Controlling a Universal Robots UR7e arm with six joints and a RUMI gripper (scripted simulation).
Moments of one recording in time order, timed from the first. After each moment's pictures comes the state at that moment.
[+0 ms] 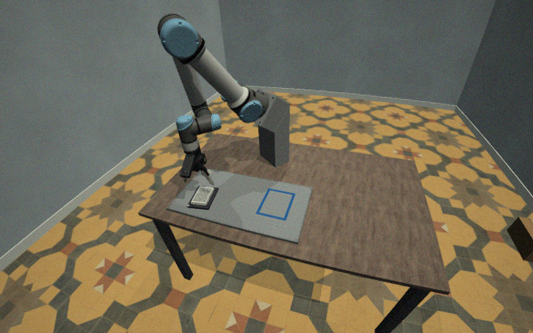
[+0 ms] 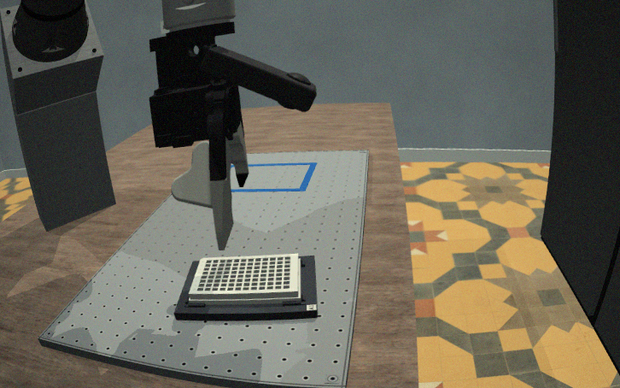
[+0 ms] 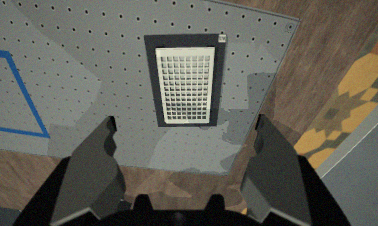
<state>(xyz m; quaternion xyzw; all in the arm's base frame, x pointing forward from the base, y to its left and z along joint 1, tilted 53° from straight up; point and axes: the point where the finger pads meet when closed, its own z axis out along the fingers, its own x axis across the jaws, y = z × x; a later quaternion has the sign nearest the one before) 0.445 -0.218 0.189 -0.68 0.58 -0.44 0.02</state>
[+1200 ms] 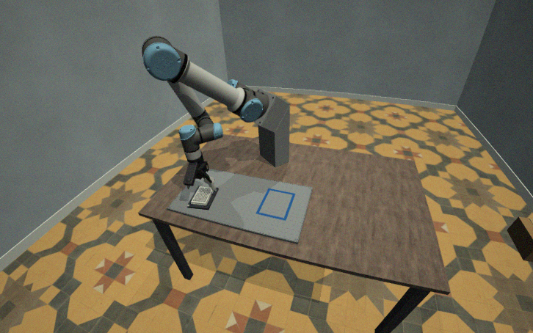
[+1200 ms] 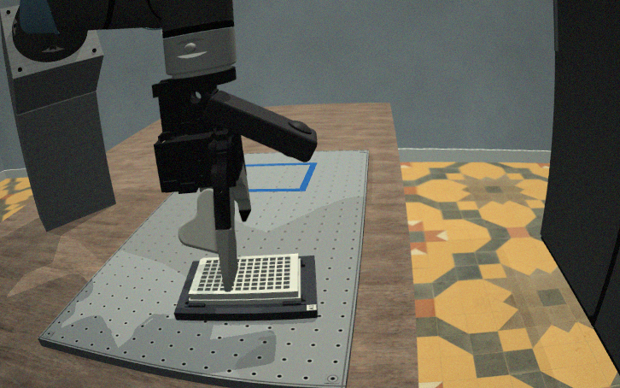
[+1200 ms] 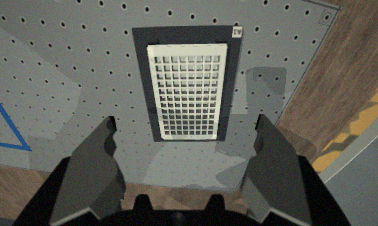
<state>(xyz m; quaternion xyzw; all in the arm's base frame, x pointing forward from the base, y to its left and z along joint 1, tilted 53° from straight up) 0.474 -0.240 0.155 -0.69 0.58 -0.44 0.02</state>
